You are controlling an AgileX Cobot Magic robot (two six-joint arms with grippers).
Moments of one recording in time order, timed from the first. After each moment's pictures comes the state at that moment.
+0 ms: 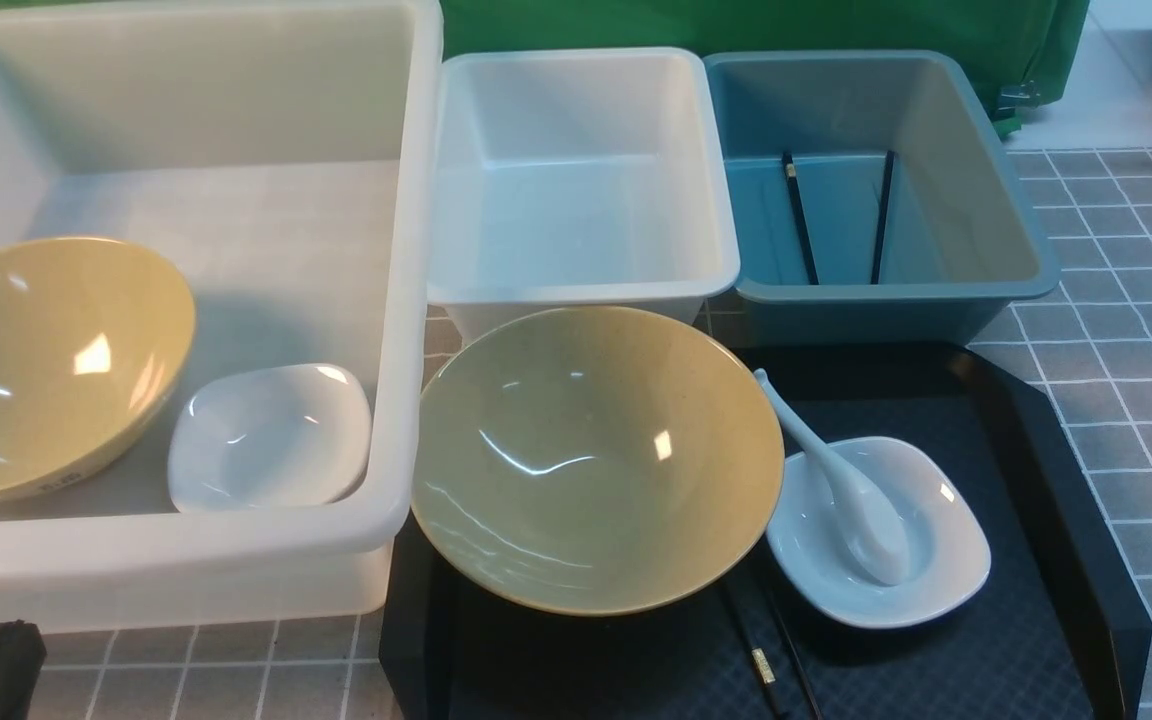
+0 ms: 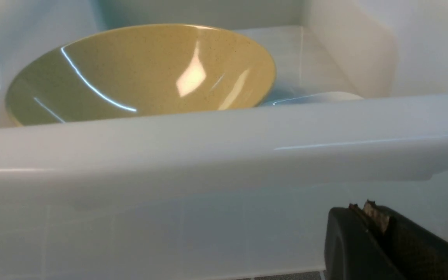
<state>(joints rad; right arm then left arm) -0.04 -0.01 0.03 0.03 0.28 -0.05 0.00 -0.01 0.03 -0.05 0.30 0.07</state>
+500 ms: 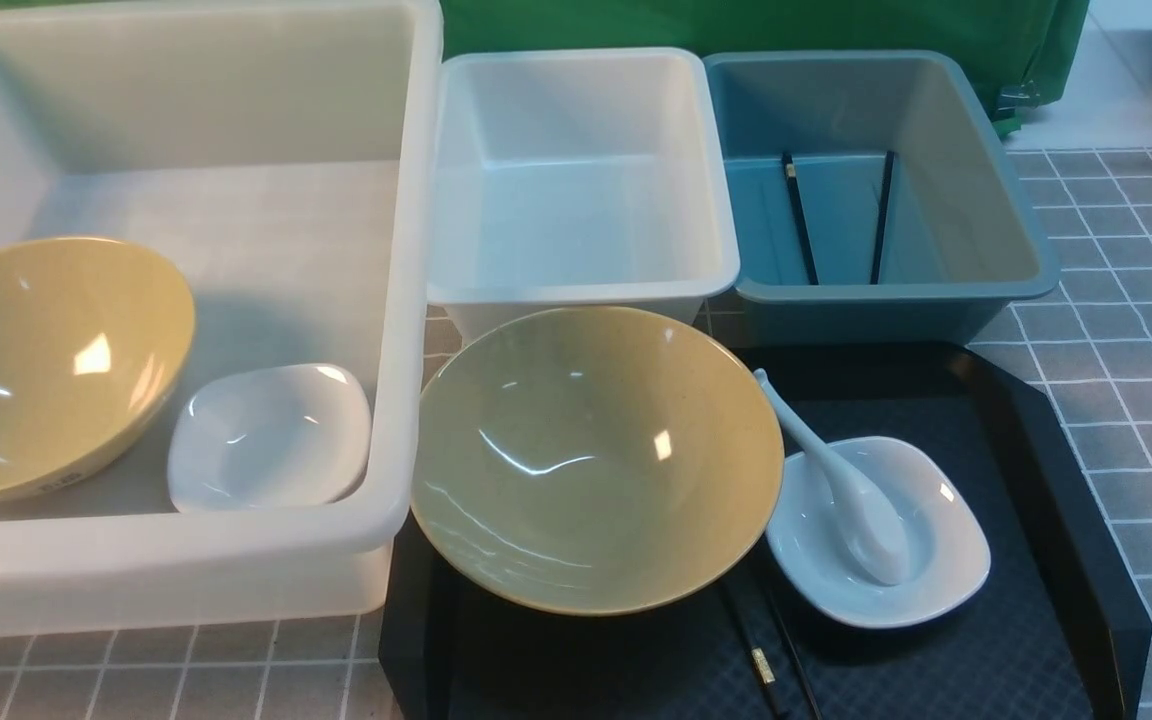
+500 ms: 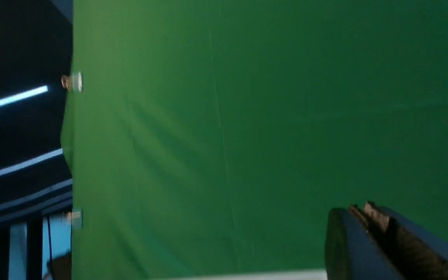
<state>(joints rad) -0.04 -0.01 0.03 0.04 -0.44 0.20 0.00 -0.01 0.03 -0.05 -0.49 0.07</state>
